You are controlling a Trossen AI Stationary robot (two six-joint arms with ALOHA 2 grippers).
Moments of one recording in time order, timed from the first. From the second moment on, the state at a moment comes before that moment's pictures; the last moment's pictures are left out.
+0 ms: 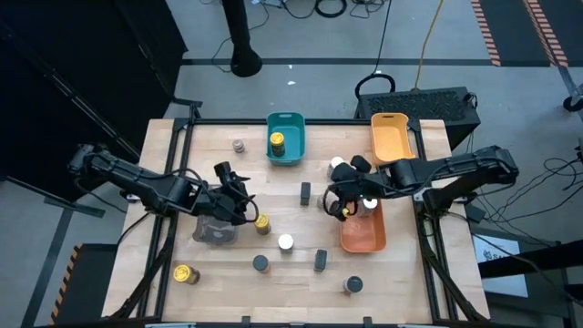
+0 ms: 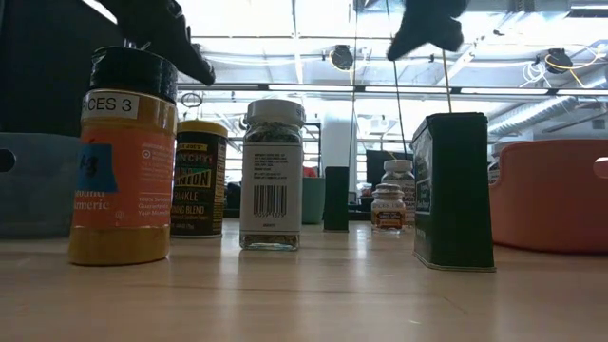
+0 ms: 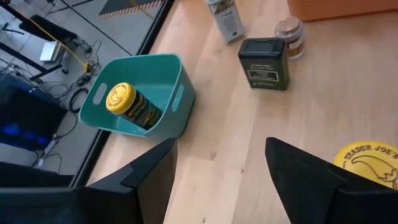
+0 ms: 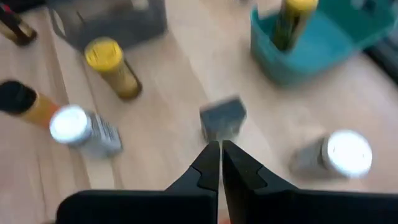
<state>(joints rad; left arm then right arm) -0.31 1.19 0.89 -0.58 -0.70 -0.18 0.16 1.36 1.25 -0.80 0.33 0.57</state>
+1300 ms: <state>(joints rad) -0.31 1.19 0.89 -0.58 -0.71 -0.18 0.20 1.53 1.25 -0.78 0.21 0.20</state>
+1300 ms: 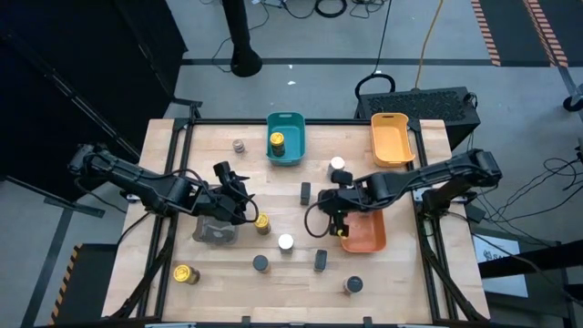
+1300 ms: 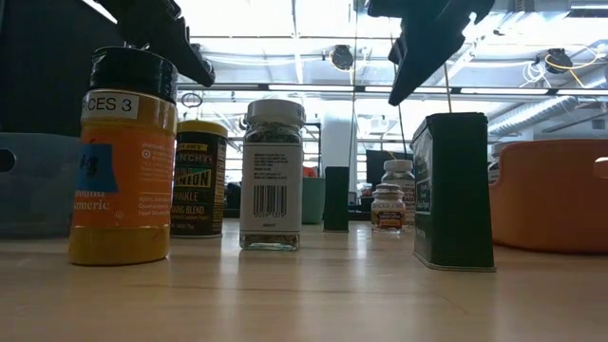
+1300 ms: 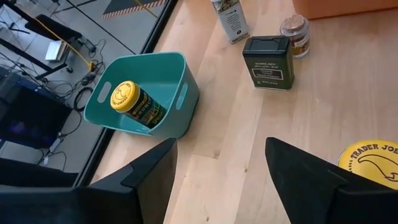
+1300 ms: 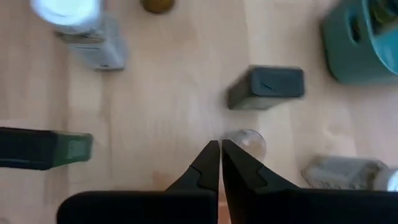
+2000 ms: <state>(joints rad) -0.31 1.19 0.89 -0.59 -0.72 -0.17 0.42 1.63 1.36 -0.77 0.10 -0.08</state>
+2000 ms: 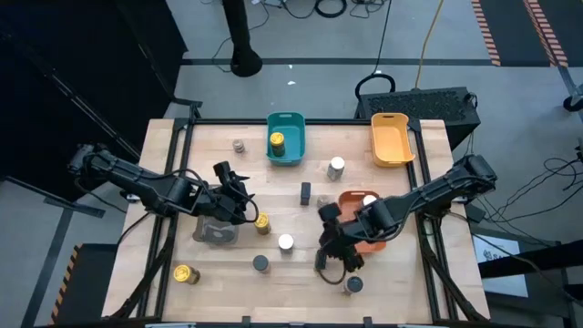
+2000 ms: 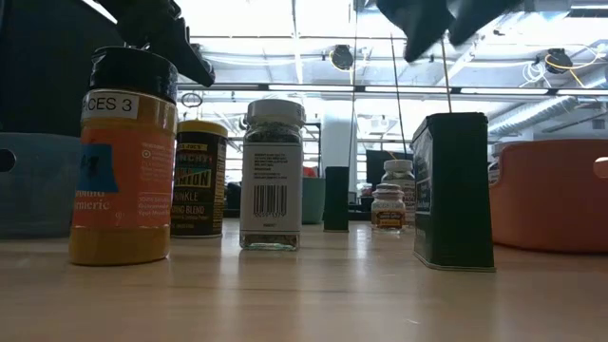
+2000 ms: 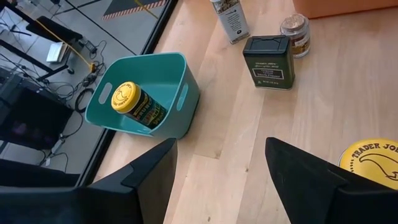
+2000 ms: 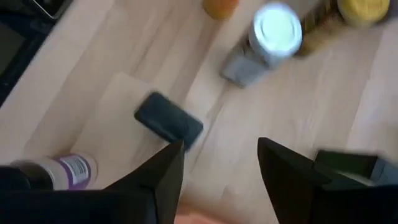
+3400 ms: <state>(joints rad) -0.31 1.19 0.89 -0.59 -0.71 -0.18 0.45 2.01 1.68 -1.06 0.07 -0.74</state>
